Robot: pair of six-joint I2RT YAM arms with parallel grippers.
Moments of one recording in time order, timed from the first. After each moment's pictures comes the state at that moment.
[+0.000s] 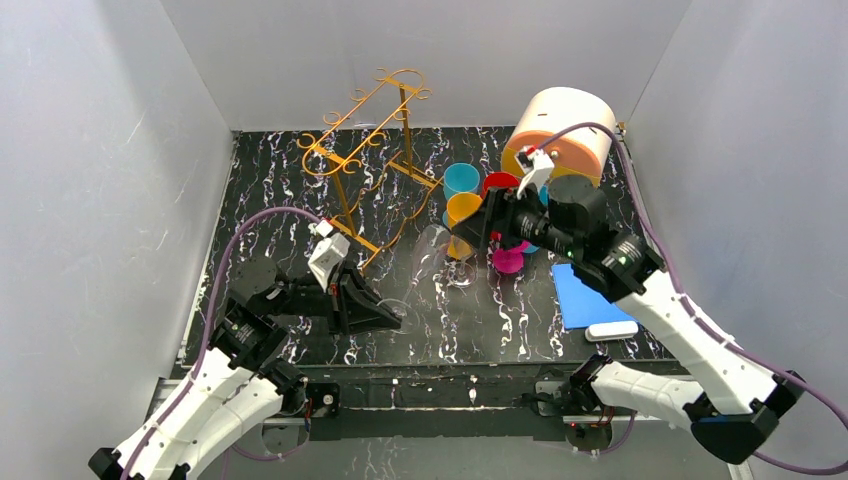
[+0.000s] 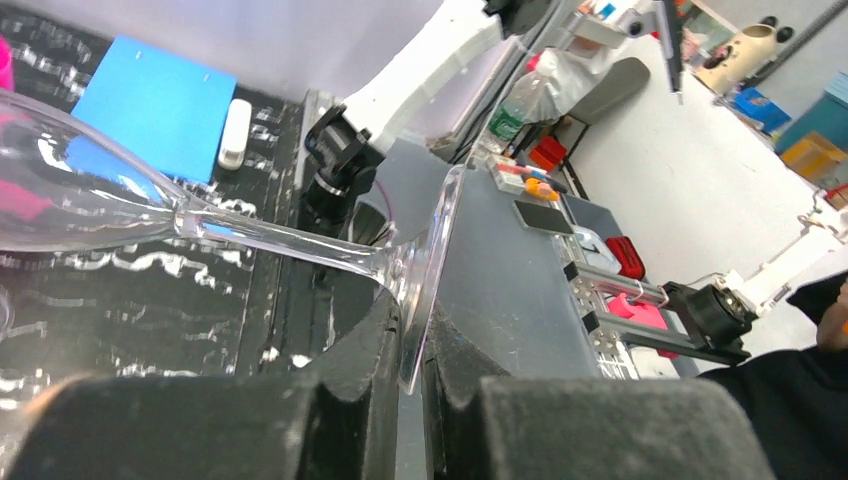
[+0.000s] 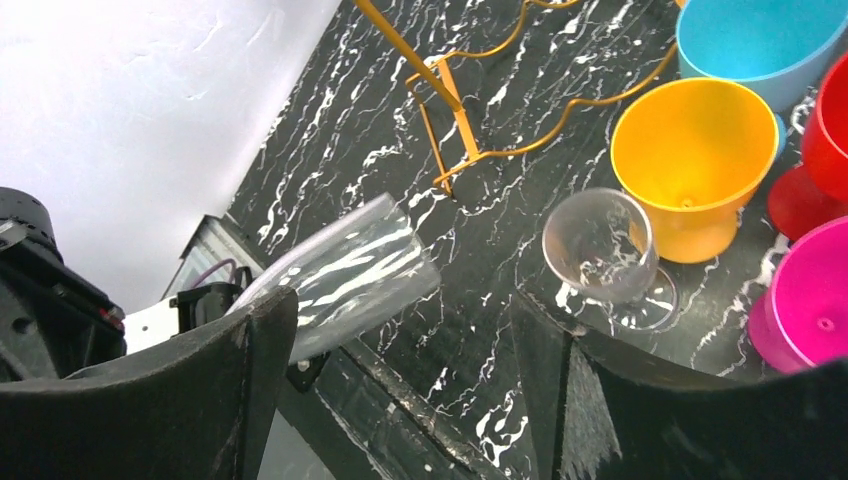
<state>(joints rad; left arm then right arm) -0.62 0.57 0.67 -0.02 1.01 -0.56 0.77 0.98 1.18 -0.52 -0.10 0.54</state>
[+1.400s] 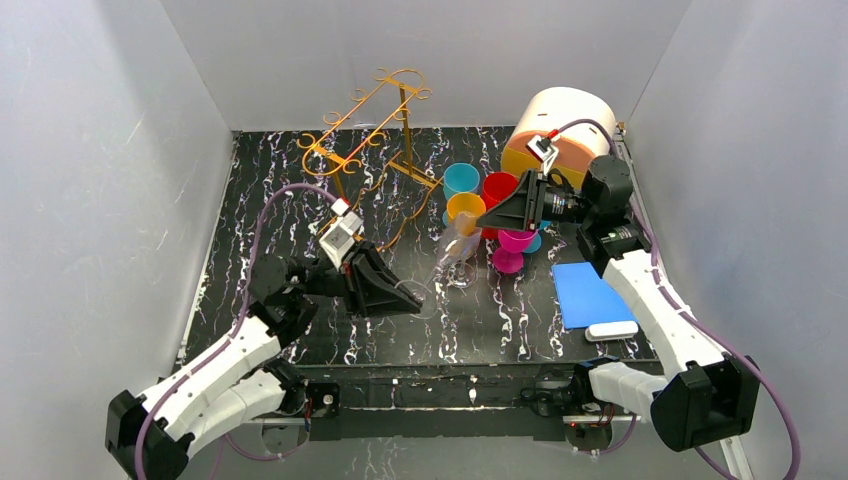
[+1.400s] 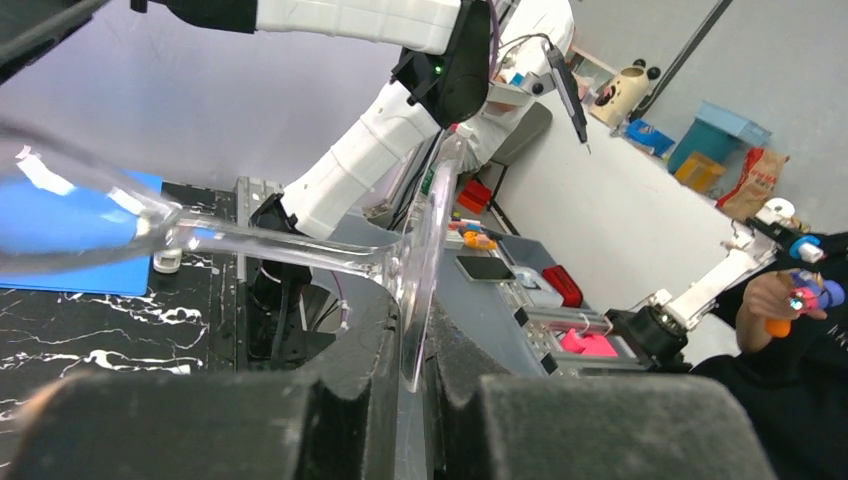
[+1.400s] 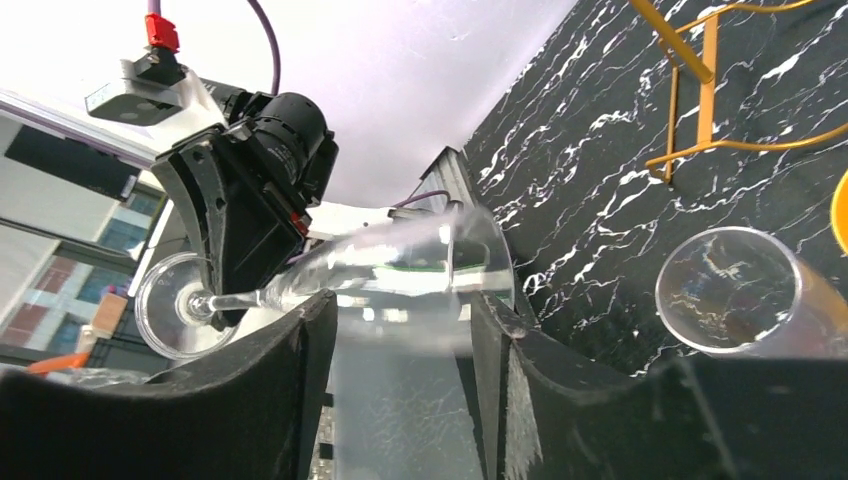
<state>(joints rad) -0.68 0.81 0.60 0.74 1.02 -0.92 0.30 1.11 0.97 0.12 -1.14 0.89</state>
